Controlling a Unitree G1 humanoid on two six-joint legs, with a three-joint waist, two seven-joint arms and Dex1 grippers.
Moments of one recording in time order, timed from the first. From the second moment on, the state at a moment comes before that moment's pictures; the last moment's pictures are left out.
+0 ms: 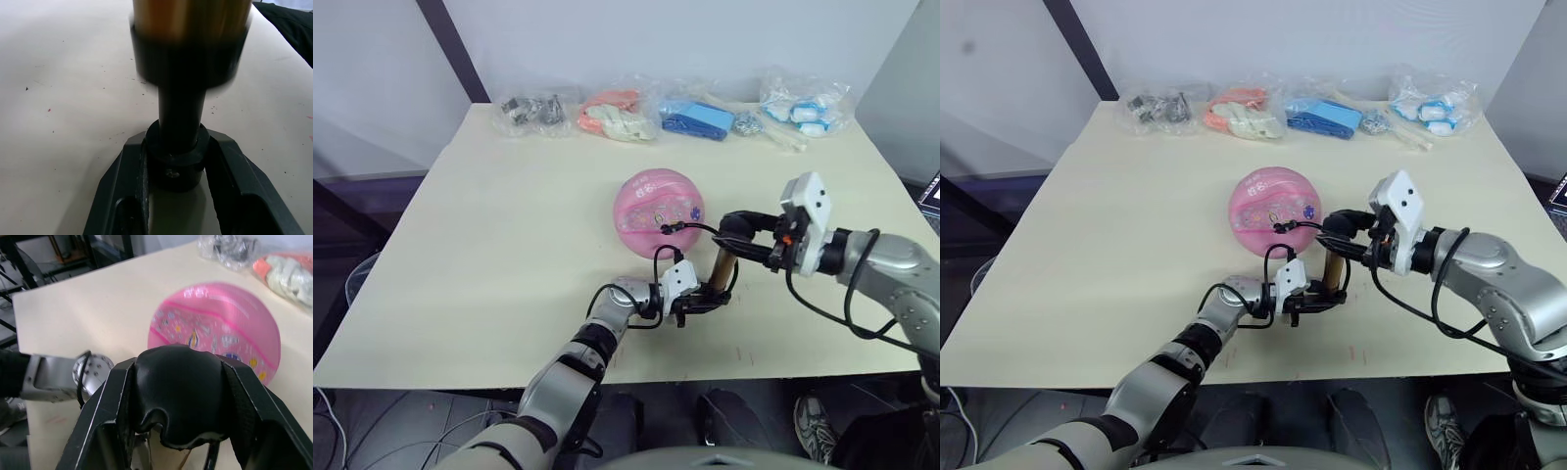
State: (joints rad) left arm -0.62 0.06 -0.31 1.00 0.04 -0.38 -1.03; right arm -0.34 -0.71 0.04 -0.49 0.70 0.77 0.65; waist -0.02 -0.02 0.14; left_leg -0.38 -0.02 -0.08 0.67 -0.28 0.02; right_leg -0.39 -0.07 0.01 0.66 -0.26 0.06
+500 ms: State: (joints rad) left arm -0.62 0.06 -0.30 0.99 0.04 -0.38 -1.04; right arm -0.50 -0.81 -0.11 -0.45 0.87 0.89 0.76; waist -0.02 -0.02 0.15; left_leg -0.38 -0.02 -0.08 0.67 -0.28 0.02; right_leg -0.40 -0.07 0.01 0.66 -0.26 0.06
